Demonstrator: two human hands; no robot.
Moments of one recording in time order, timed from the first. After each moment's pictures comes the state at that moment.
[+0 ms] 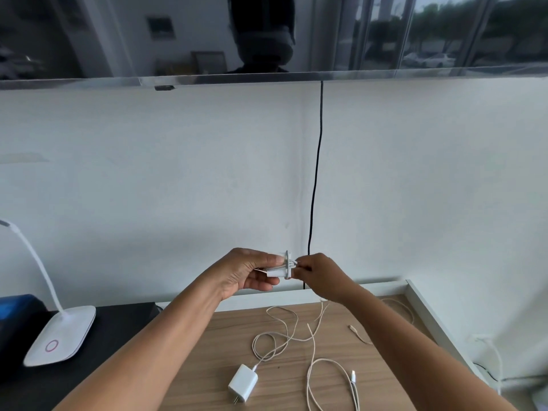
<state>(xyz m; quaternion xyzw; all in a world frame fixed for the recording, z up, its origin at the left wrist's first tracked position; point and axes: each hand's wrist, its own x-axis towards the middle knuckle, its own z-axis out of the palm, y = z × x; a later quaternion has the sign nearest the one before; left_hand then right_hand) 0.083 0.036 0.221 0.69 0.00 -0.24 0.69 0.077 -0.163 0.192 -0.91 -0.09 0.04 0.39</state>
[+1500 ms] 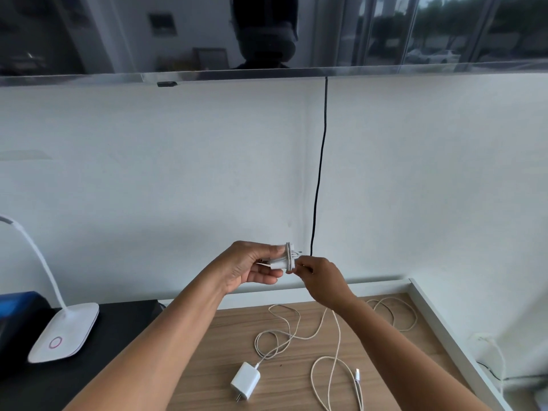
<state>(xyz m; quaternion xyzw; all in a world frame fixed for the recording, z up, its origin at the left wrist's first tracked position) 0.089 0.035 0.225 0.67 0.01 -0.23 0.70 0.071 -0.151 0.175 -0.92 -0.05 -0.02 0.39</state>
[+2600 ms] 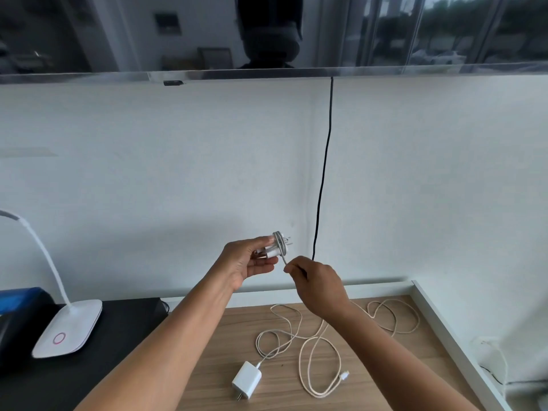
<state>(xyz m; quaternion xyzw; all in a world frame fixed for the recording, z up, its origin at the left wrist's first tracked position) 0.102 0.034 0.210 0.62 0.12 -0.12 0.77 0.056 -0.134 0.175 -0.93 -0.08 -0.10 0.35</state>
